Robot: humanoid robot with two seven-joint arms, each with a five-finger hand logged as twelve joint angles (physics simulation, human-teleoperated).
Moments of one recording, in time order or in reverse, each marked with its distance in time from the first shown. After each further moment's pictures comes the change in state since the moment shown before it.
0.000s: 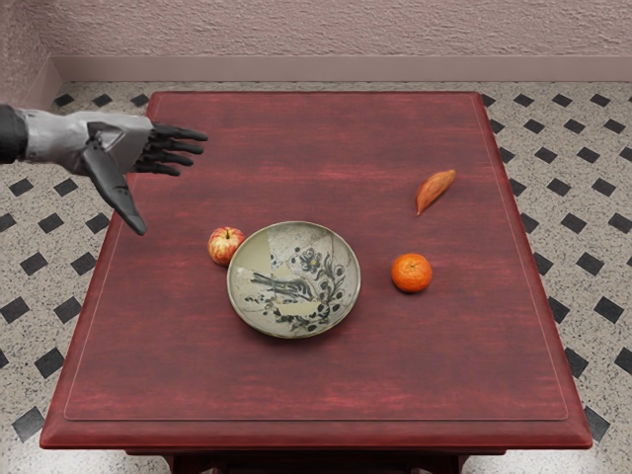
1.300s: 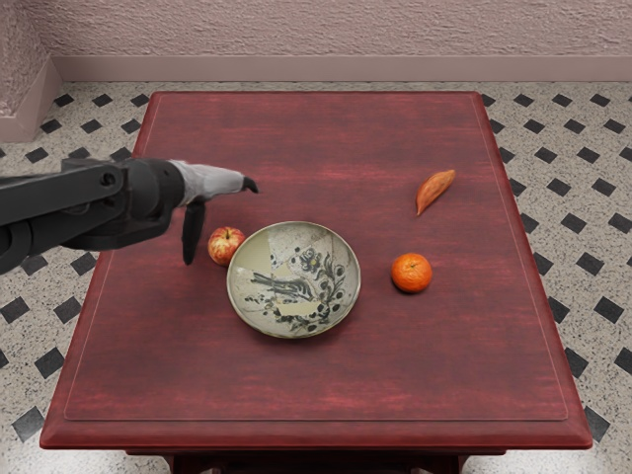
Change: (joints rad) left arm 0.049 -0.358 0.016 -0.218 0.974 0.299 0.340; right arm -0.006 0.000 0.000 0.000 0.000 0.000 0.000
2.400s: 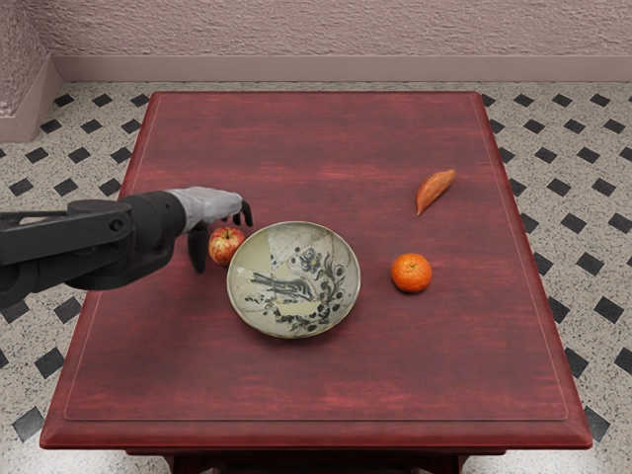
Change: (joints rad) left arm 0.053 -0.013 0.086 -0.028 0.040 0.151 0.000; right arm 0.000 0.000 -0.001 0.000 0.000 0.000 0.000
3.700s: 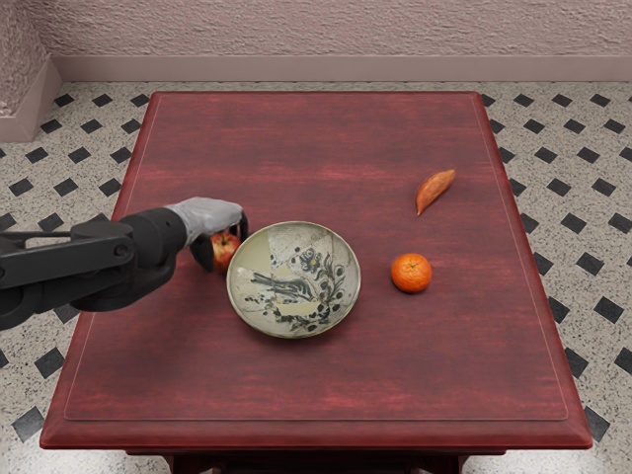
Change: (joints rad) left arm 0.049 -0.001 0.018 -0.011 0.045 0.079 0.000; right arm 0.000 0.000 0.001 0.000 0.000 0.000 0.000
